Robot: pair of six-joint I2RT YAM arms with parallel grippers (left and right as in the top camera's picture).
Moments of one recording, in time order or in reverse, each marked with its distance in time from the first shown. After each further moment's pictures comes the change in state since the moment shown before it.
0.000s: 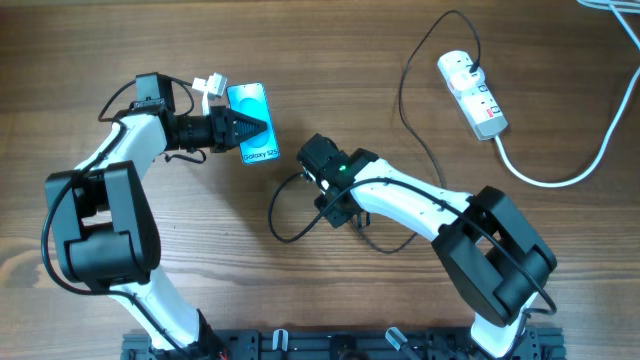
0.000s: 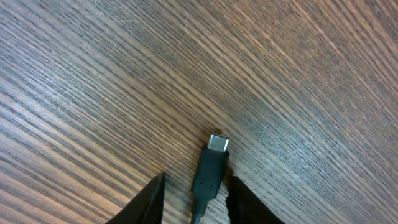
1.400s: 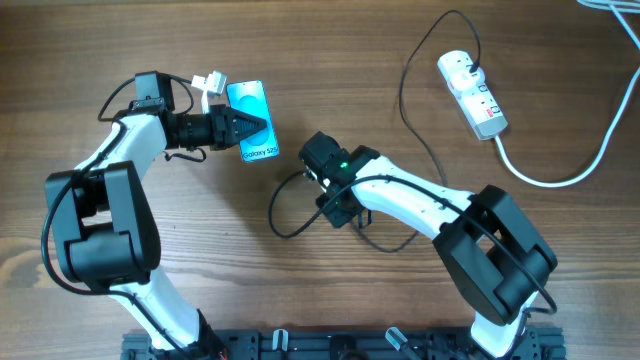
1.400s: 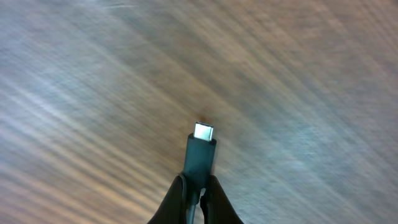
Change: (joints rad) left arm 0.000 0.000 0.000 0.034 0.000 0.000; right arm -0.007 0.000 0.015 -0.041 -0.056 0.034
